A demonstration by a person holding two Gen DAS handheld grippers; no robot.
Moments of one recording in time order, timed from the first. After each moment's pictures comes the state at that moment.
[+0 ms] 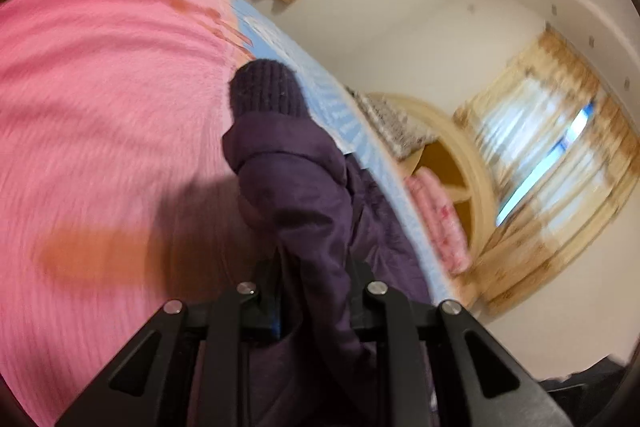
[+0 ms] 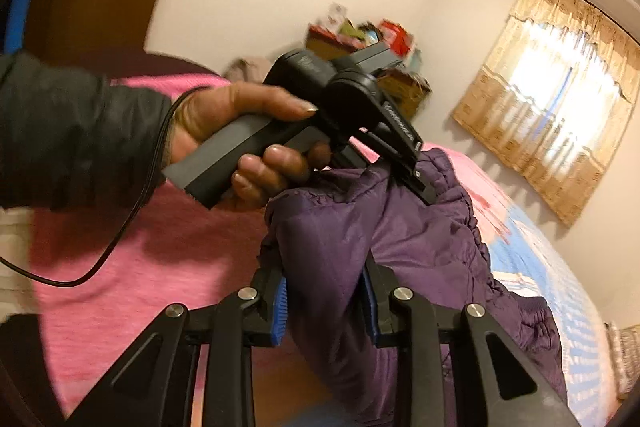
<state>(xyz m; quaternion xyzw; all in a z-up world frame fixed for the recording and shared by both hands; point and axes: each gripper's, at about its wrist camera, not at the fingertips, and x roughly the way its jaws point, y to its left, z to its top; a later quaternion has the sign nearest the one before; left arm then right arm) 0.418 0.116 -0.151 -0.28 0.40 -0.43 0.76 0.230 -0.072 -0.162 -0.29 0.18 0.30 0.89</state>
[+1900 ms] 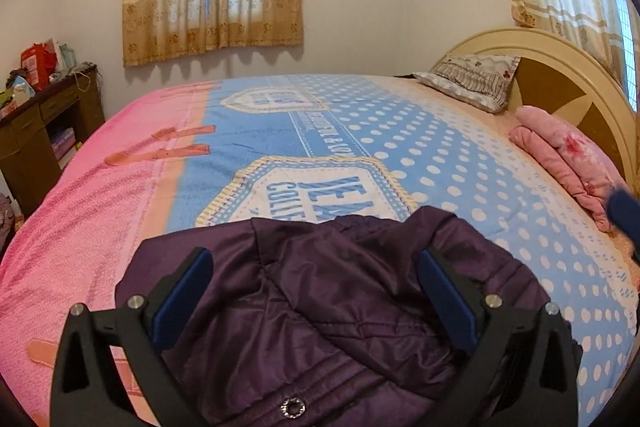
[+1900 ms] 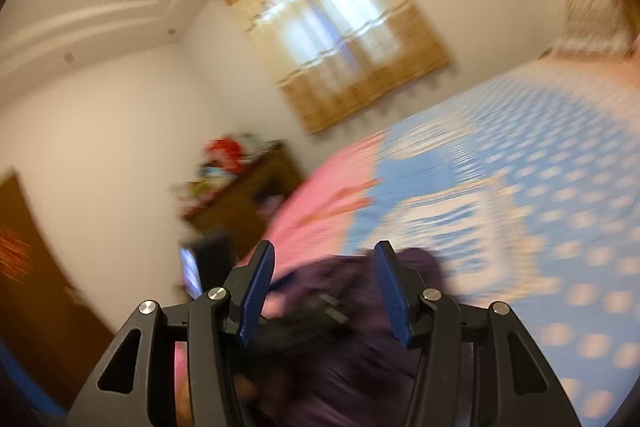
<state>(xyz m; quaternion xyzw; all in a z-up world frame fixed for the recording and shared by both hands) 0.365 -0.221 -0.062 0.05 0.29 -0.24 0.92 0.321 -0.460 -0.056 0.28 0.18 0.17 0.93</state>
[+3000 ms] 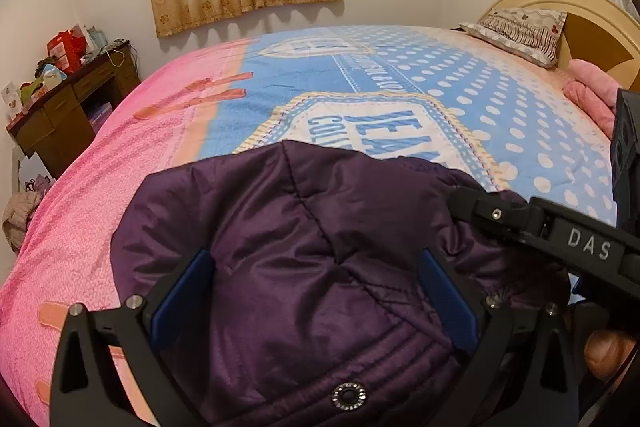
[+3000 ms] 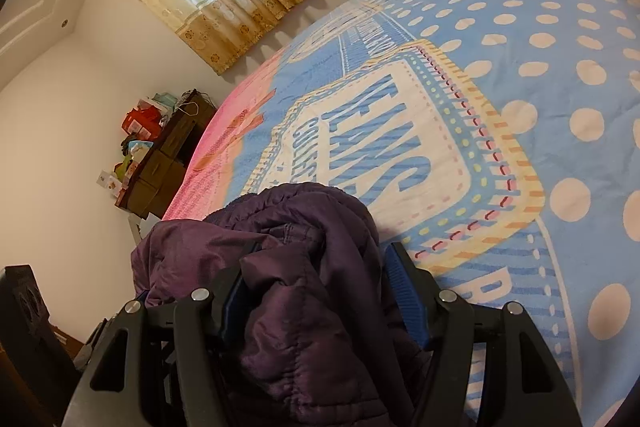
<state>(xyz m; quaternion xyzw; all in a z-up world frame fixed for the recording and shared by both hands) 0.375 -0.232 -0.123 0.10 0.35 -0.15 0.92 0.436 -0.495 -0.218 0.32 0.35 0.05 0.88</state>
